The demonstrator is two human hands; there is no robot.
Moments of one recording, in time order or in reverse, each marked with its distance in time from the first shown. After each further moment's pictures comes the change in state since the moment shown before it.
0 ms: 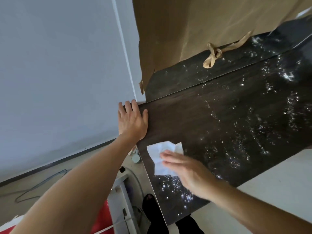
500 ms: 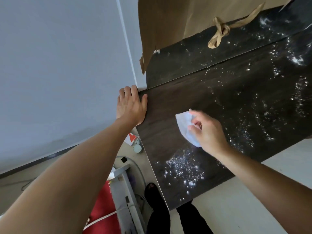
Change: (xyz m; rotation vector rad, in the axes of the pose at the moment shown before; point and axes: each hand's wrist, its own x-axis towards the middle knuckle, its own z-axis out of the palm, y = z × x) left_hand 0.006 -0.008 -0.003 -0.081 0.037 0.065; right_hand 0.034 0.037 -0.034 -0.022 0.402 0.471
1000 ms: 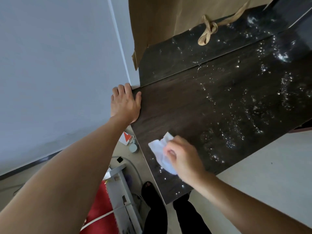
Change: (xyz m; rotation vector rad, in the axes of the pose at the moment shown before) left_hand 0.001 -0.002 0.005 0.022 0.011 -0.018; right_hand -0.075 -0.048 0.031 0.037 -0.112 -0.044
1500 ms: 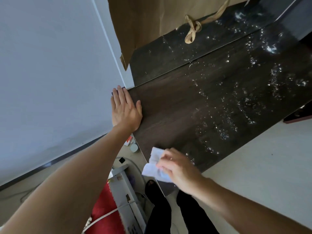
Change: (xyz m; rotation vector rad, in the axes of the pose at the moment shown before) left_hand -0.032 0.015 0.001 0.142 -0.055 0.021; right_hand -0.041 -0.001 -0.001 0.042 -0.237 -0.246
